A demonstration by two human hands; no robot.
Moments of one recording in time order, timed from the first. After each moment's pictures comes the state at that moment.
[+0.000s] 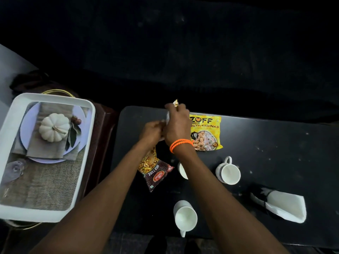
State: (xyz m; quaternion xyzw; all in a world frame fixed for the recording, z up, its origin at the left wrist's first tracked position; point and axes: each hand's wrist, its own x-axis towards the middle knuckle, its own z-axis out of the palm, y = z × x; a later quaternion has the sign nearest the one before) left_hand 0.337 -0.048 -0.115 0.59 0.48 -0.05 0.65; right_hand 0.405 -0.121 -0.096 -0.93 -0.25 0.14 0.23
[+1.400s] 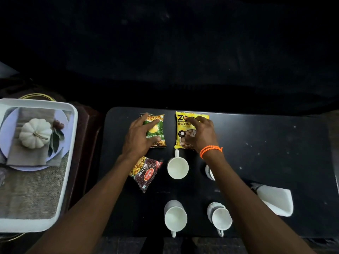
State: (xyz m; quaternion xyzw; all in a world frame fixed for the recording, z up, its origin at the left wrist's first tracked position) left_hand 0.322 -0.052 -0.136 0.88 0.29 -0.08 0.37; right_hand 0.464 -0.240 -0.127 -0.93 -0.23 0.24 0.15
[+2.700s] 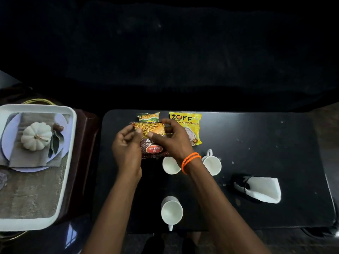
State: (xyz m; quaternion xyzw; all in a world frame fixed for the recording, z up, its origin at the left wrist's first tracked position) left_hand 0.300 -0.113 -0.053 0.44 0.56 0.23 0.66; right_hand 0.388 -0.204 -0.054 -0.75 -0.03 0.38 0.54
